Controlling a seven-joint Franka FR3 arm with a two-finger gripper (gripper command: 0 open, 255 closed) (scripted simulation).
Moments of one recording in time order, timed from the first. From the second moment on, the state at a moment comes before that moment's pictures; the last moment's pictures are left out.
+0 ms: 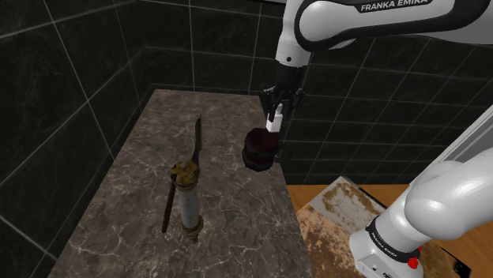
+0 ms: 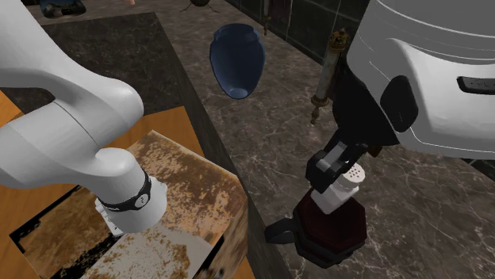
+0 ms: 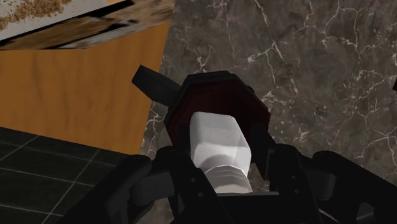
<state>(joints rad) -0.01 -0.31 0.25 -2.18 0.16 1.82 0.48</state>
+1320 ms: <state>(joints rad) -0.01 -0.29 0.26 -2.28 0.16 1.93 0.47</state>
